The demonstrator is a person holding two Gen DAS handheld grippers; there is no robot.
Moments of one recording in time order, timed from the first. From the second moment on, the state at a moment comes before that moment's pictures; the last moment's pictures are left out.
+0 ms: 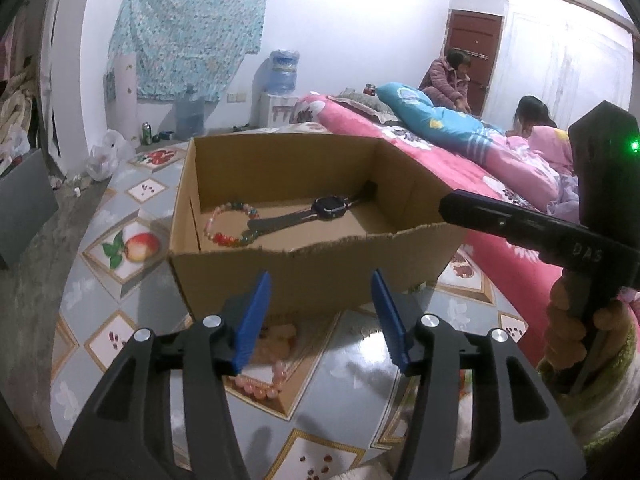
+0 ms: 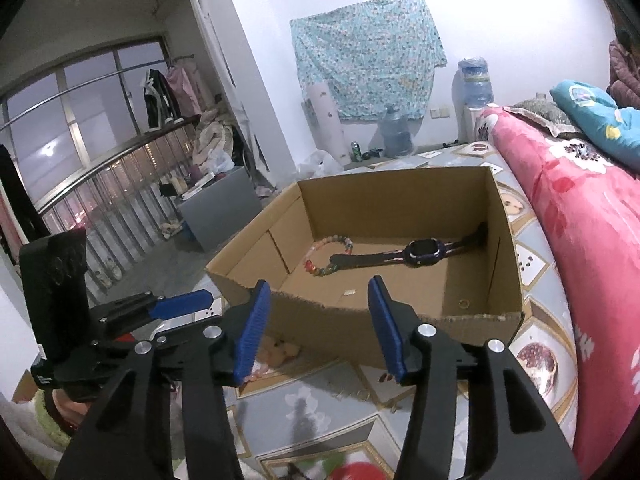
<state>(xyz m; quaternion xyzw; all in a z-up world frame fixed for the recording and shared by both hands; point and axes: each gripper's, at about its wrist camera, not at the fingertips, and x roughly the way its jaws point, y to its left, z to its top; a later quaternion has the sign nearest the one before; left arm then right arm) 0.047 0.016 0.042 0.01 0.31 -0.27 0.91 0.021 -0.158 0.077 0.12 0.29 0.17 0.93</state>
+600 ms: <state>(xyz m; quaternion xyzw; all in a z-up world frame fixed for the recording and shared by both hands) 0.036 0.003 0.035 0.03 0.32 -0.27 0.91 0.010 -0.156 0.079 0.12 0.29 0.18 0.93</state>
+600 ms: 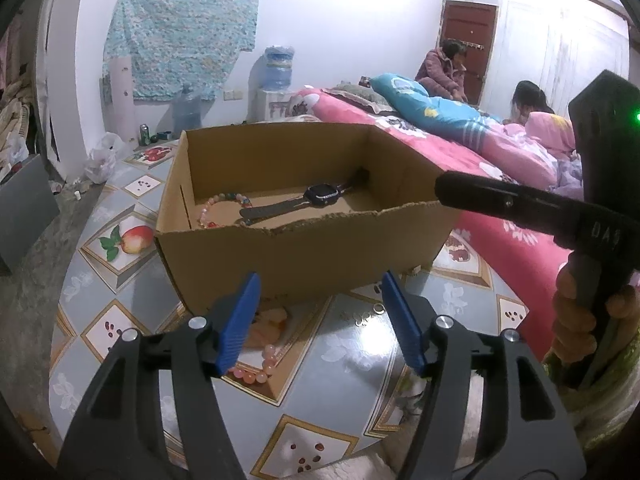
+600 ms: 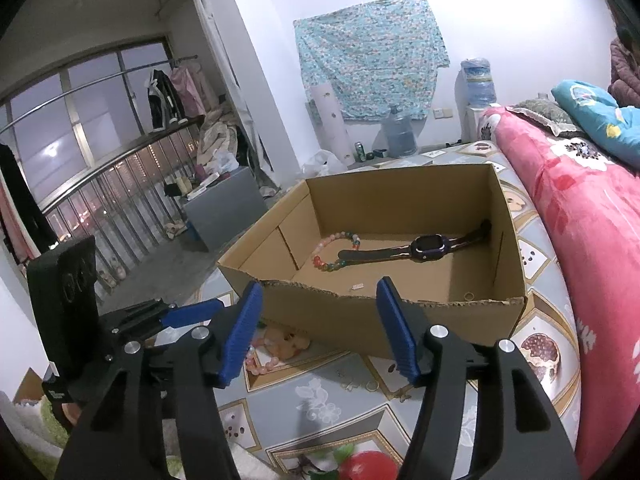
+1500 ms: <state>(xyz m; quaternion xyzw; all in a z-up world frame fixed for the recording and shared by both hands) 0.036 -0.008 0.027 0.04 0.33 -0.26 0.91 0.007 -0.154 0.075 0.12 0.29 0.18 0.93</state>
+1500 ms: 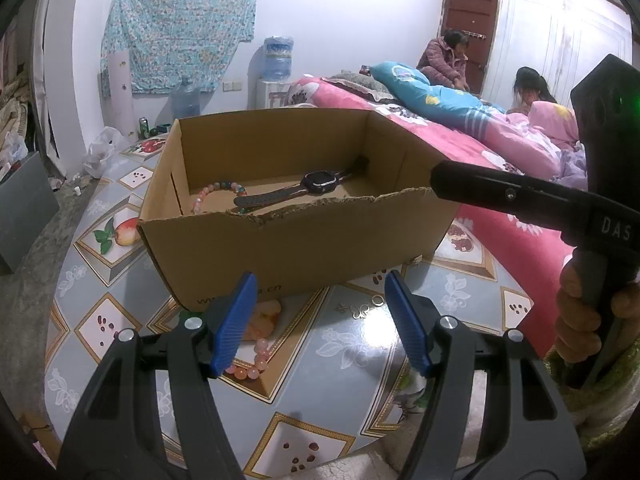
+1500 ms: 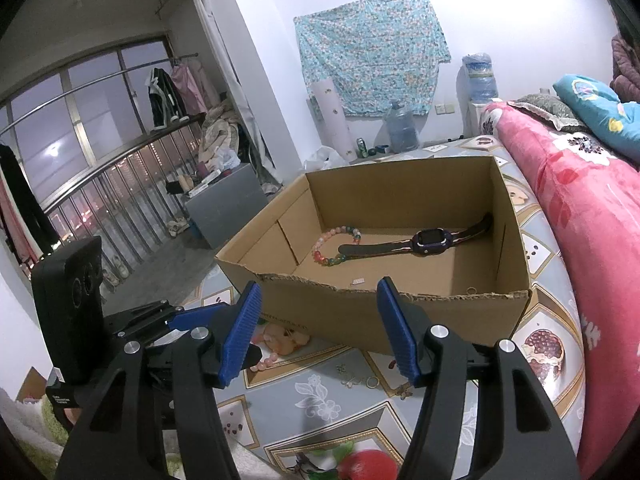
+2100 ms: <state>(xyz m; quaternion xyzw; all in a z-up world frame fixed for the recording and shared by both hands) 0.038 -0.009 0.027 0.04 0.33 -0.26 0.90 0.006 -0.155 0.075 0.12 0.29 0.18 0.93</state>
